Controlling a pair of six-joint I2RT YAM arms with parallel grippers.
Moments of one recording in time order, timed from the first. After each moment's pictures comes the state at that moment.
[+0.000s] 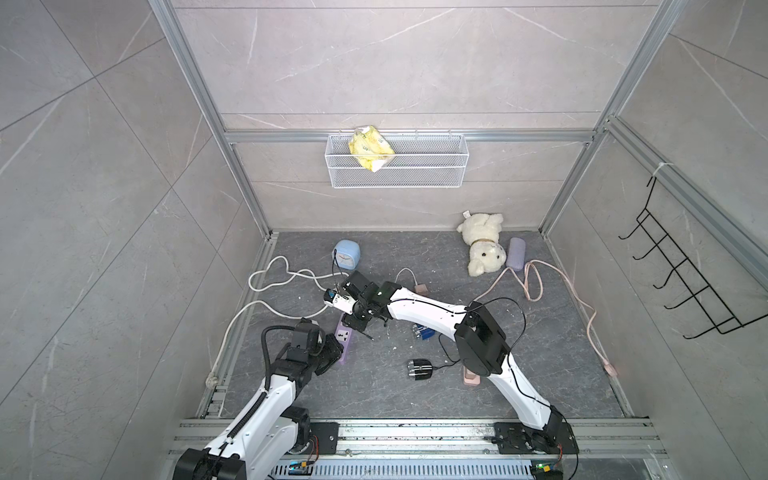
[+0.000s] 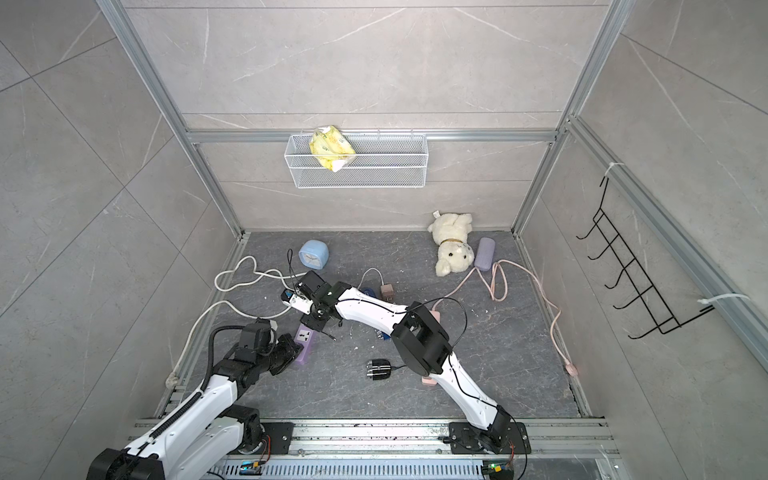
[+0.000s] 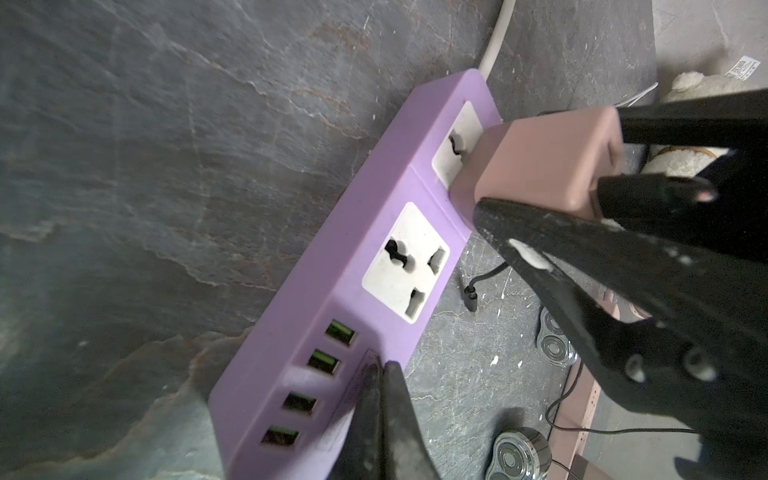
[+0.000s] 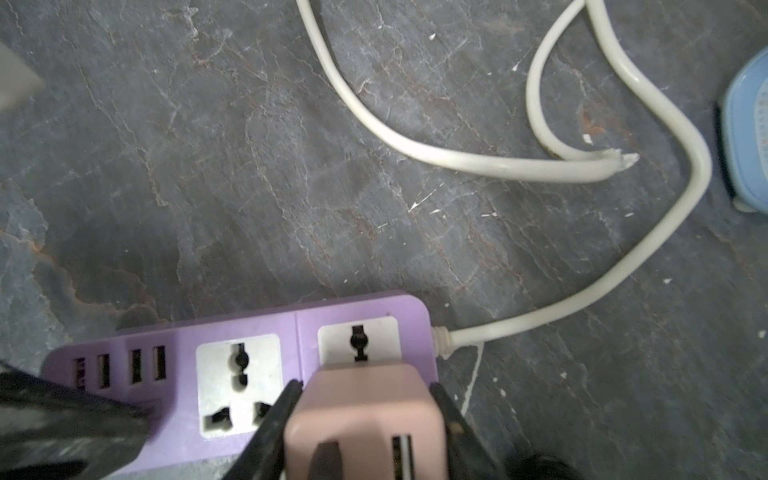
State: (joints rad) left arm -0.22 0.87 0.29 -0.29 0.27 -0.89; right arm 0.97 2.38 2.04 -0.63 -0.12 -0.29
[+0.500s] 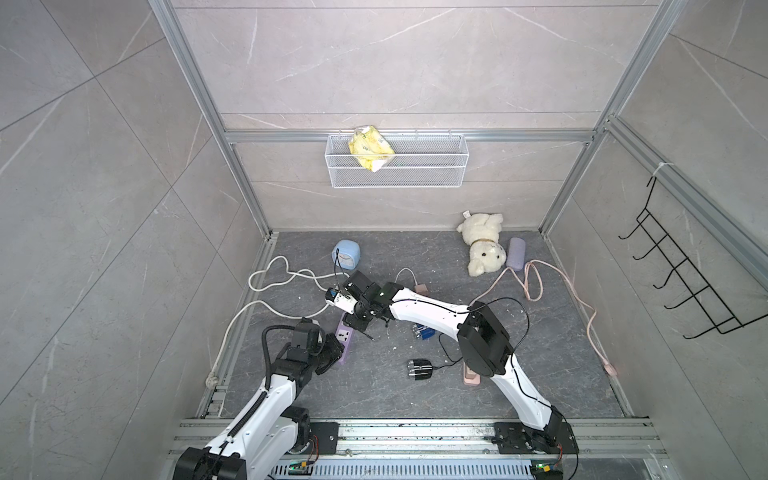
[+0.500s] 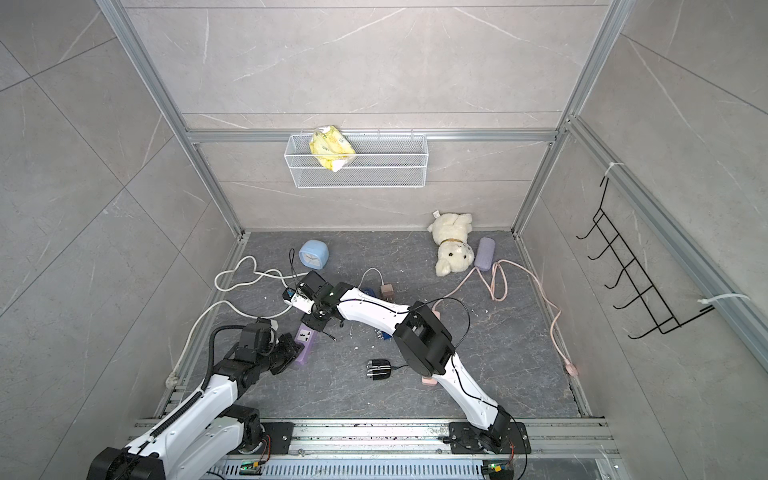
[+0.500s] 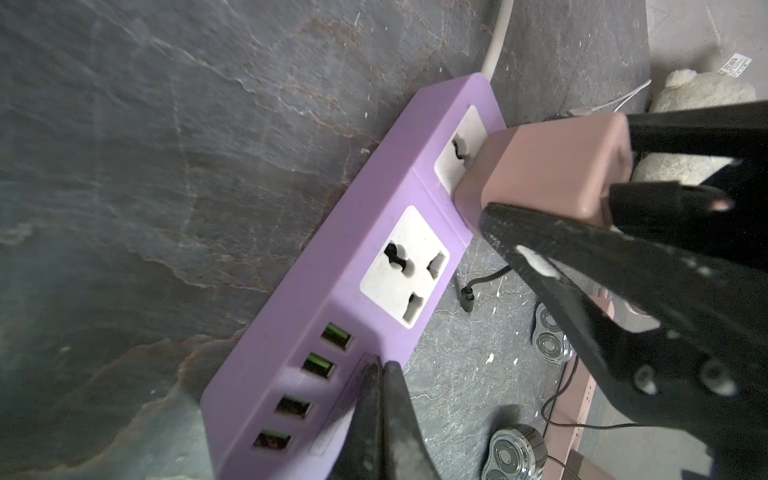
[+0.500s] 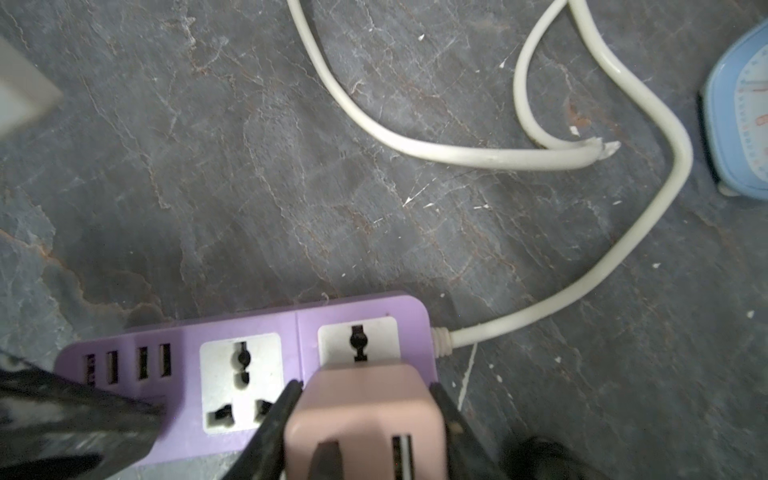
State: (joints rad) left arm -0.22 0.88 0.29 -0.27 0.27 -0.89; right arm 0.97 2.35 2.00 -0.61 -0.11 -0.25
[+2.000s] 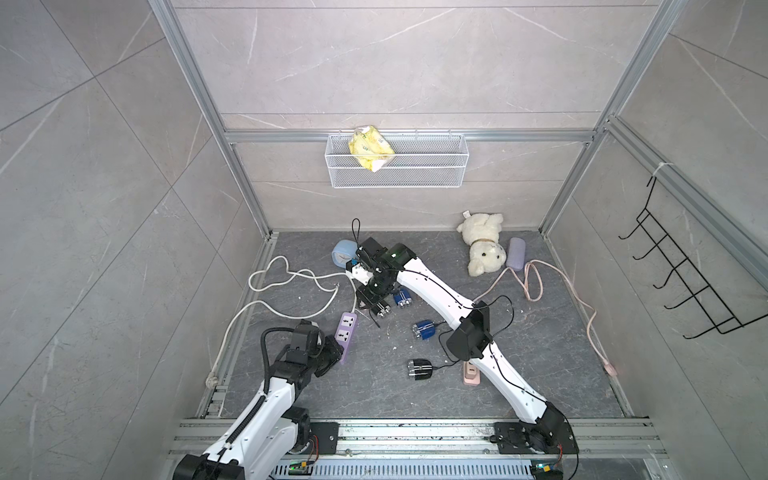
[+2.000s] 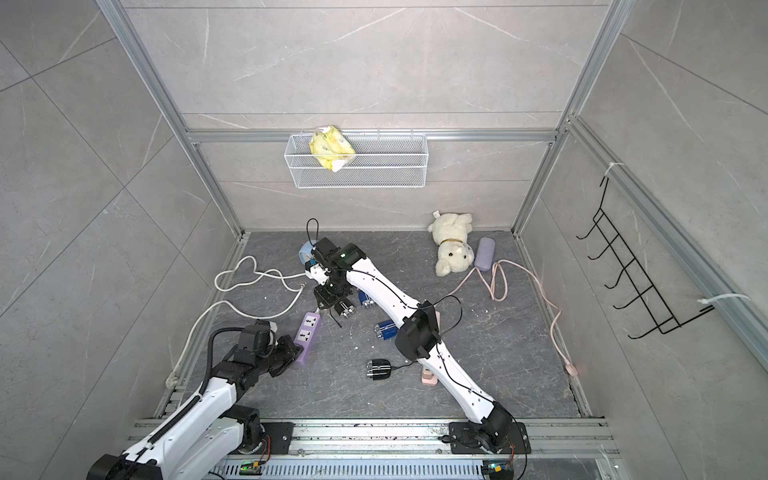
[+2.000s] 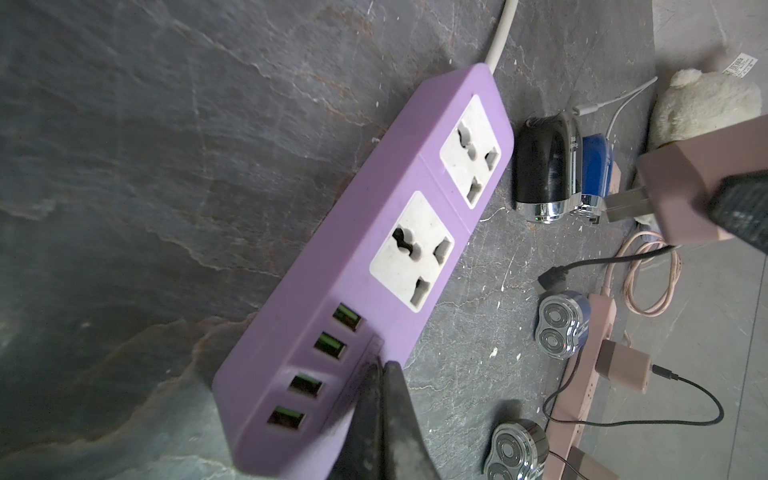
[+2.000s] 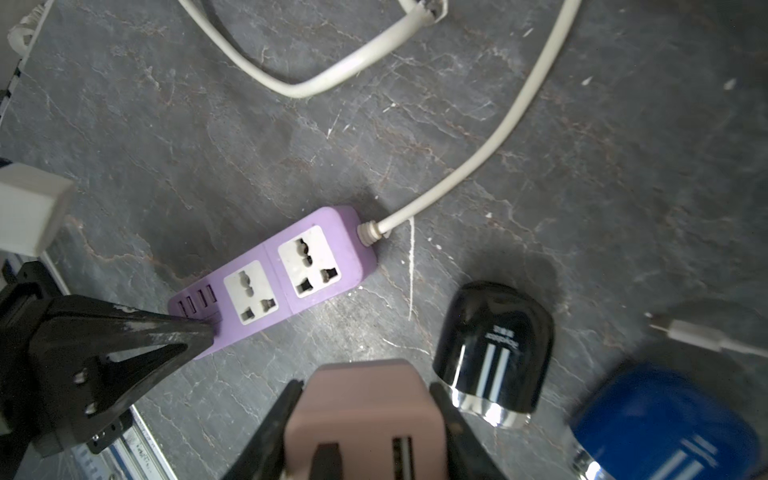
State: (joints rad) left arm -0.22 0.85 0.28 -0.30 0.27 -0.90; right arm 0.83 2.67 2.83 -1.38 -0.30 0.00
